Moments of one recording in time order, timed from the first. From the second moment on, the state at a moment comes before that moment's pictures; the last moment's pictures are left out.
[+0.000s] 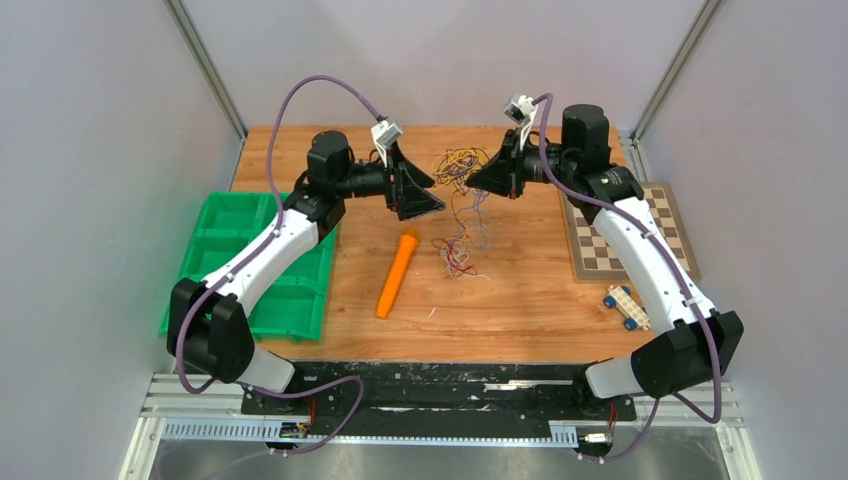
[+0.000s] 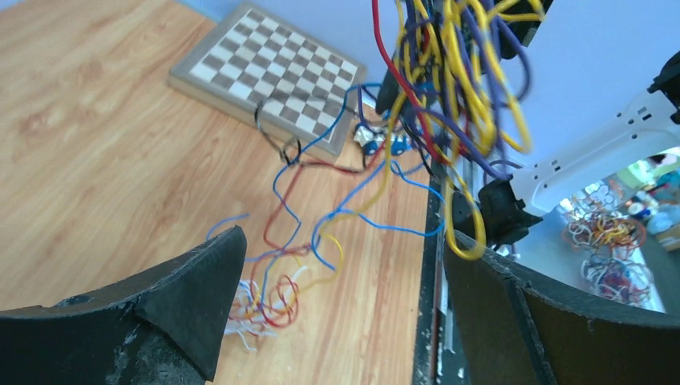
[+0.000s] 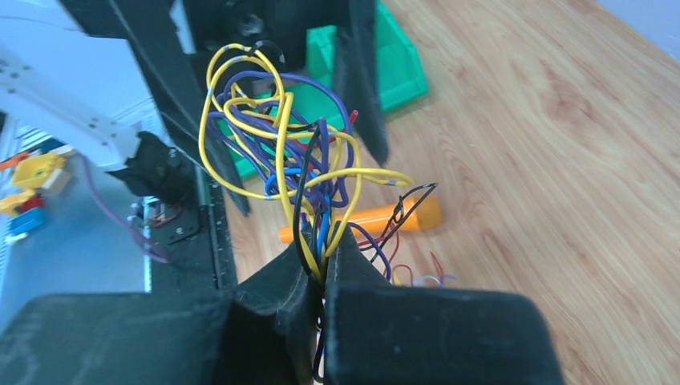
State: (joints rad) left arm -0.42 1.45 1.19 0.15 0.96 -0.34; right arm 0.30 1.42 1.47 -0.40 -0.93 -0.02
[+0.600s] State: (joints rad) left arm -0.49 1.55 1.34 0.22 0.98 -0.25; right arm 0.01 1.41 1.47 -0.44 -1.07 0.04
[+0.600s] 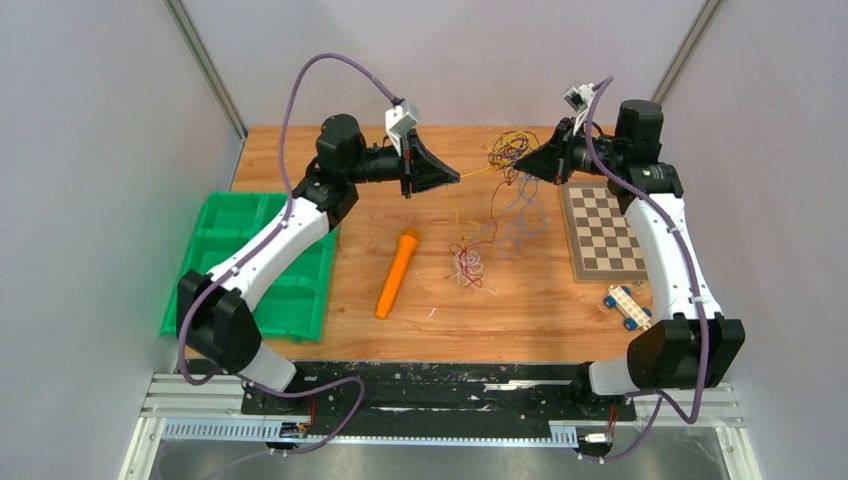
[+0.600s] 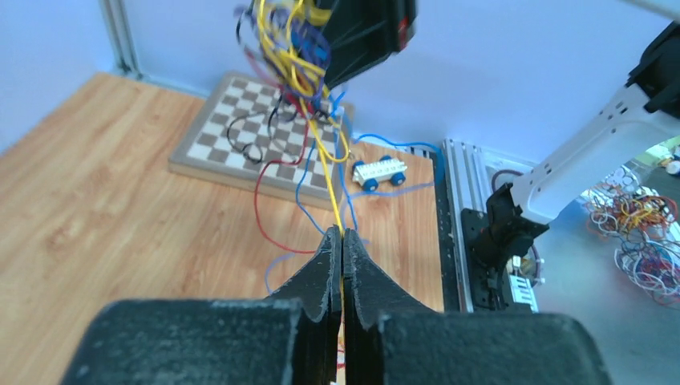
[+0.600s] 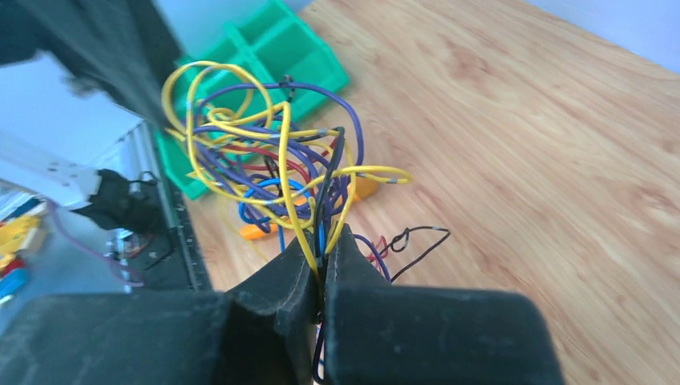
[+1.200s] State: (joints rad) left arm -0.37 1.43 1.69 0.05 0.95 -0.30; right arm -0.11 1.60 1.36 -0.51 -0.76 -0.22
